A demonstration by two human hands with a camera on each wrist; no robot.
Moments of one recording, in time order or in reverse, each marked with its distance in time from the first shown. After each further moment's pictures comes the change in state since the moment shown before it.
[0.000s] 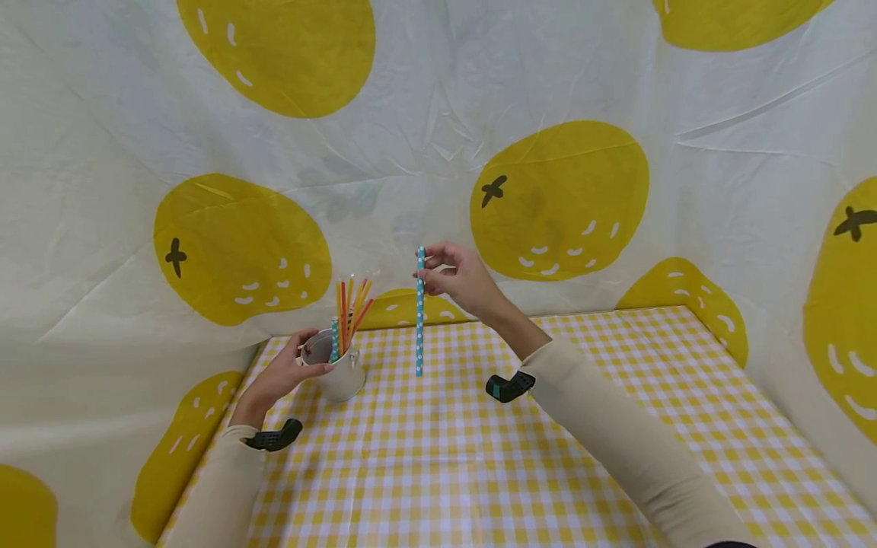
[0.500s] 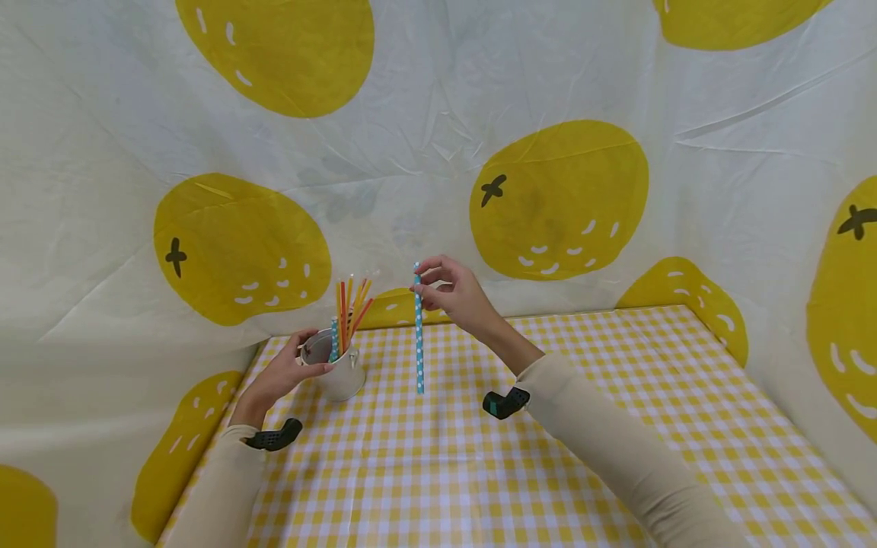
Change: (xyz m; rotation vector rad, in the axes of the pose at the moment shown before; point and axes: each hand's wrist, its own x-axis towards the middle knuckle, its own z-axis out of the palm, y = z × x) left_hand 0.002 -0.004 -0.001 -0.022 0.004 -0.007; right_hand -0.013 0.024 0.014 0.025 0.009 -0.031
